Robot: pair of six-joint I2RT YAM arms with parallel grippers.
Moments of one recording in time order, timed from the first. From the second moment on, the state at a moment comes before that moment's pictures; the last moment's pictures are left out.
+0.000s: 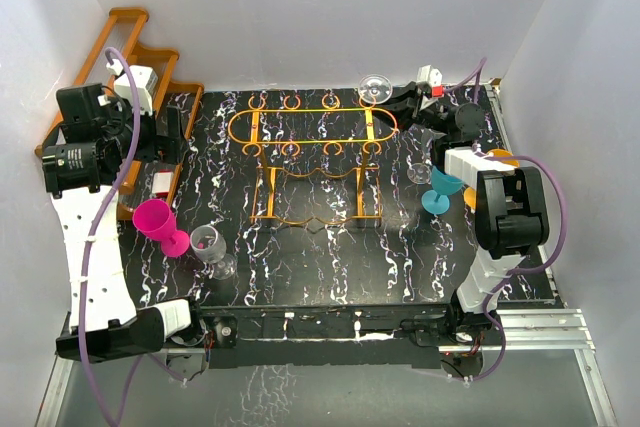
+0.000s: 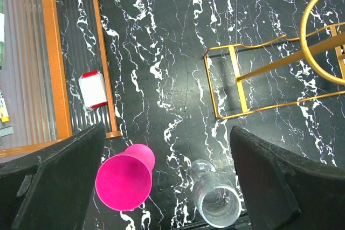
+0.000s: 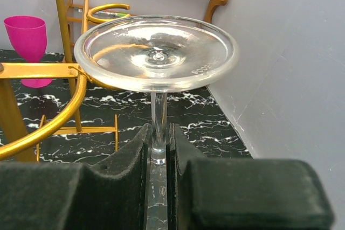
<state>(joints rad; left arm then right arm) 0.17 1.20 1.70 -1.14 0.33 0.23 0.07 1.80 1.12 1.35 -1.19 0.36</state>
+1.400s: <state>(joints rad) 0.17 1.27 1.70 -1.12 0.35 0.21 0.10 1.84 1.14 1.44 -1.26 0.34</state>
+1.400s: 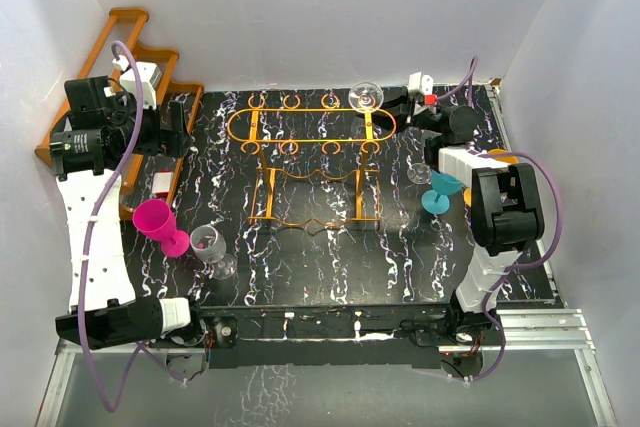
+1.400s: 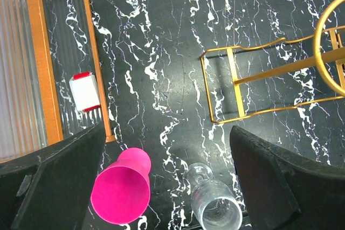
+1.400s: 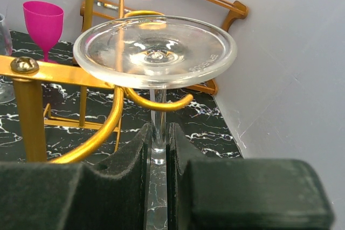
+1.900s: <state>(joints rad) 0.17 1.31 1.73 -1.15 0.22 0.19 0.08 1.80 1.05 1.46 -1.23 0.34</state>
